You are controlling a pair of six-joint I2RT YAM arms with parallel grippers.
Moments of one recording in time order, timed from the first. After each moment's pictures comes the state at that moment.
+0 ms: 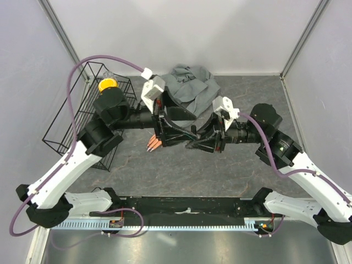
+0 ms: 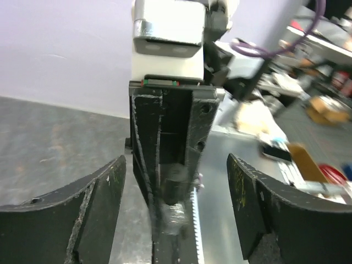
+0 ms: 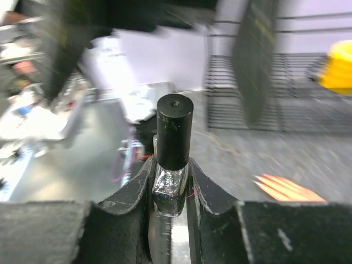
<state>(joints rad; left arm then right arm) -0.84 1.16 1.47 -0.18 0.77 -0.34 0.78 0.96 1.18 -0.18 -0.82 0.15</state>
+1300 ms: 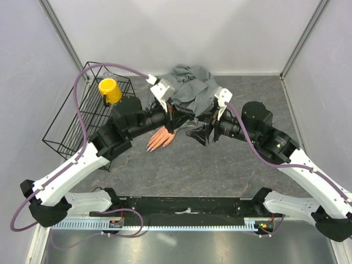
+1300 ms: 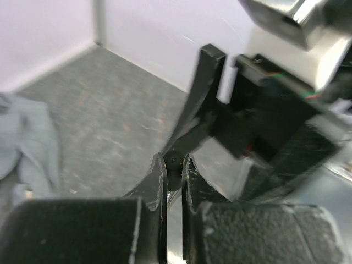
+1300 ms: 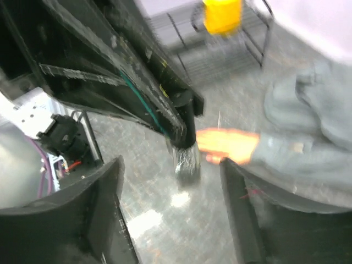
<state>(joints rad) -0.90 1.14 1.36 -0.24 0.19 -0.21 0.78 1.01 1.22 -0.36 -0.32 0.11</state>
